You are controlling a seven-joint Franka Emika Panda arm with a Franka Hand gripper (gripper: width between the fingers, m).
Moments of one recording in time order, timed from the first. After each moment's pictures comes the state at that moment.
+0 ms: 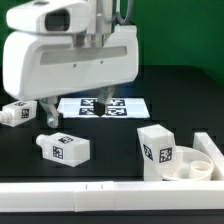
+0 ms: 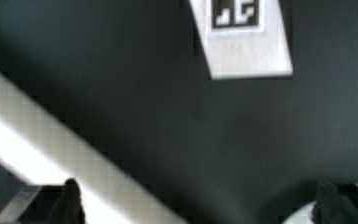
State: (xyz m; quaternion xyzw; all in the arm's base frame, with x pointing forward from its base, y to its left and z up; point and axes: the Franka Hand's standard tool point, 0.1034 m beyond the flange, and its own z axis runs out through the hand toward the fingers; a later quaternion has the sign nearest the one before) arm 0.588 -0.061 0.081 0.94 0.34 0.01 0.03
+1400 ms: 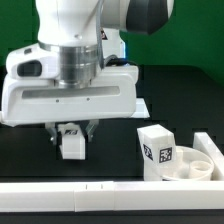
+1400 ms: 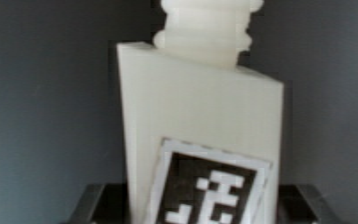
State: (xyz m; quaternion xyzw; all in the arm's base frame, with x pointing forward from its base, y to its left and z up) arm 0.543 -0.062 0.038 1.00 -0.04 -0.03 0.00
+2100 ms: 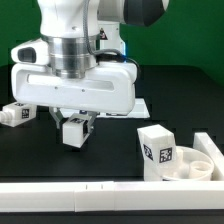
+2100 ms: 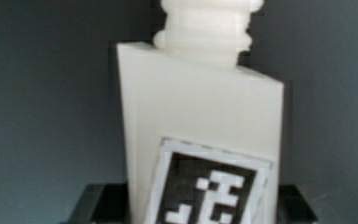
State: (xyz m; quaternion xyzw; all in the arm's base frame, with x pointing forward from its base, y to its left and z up) arm 0.500 -0.069 0.028 0.99 -0.14 -0.02 0.01
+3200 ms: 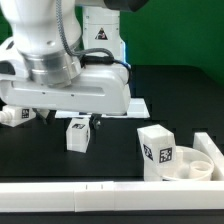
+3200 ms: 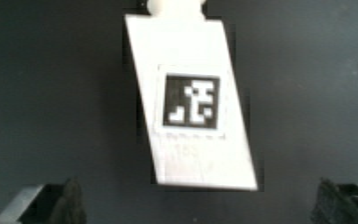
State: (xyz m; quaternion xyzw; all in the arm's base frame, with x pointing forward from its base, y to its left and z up) arm 0.531 -0.075 0.051 0.96 -0.14 -0.23 -0.05
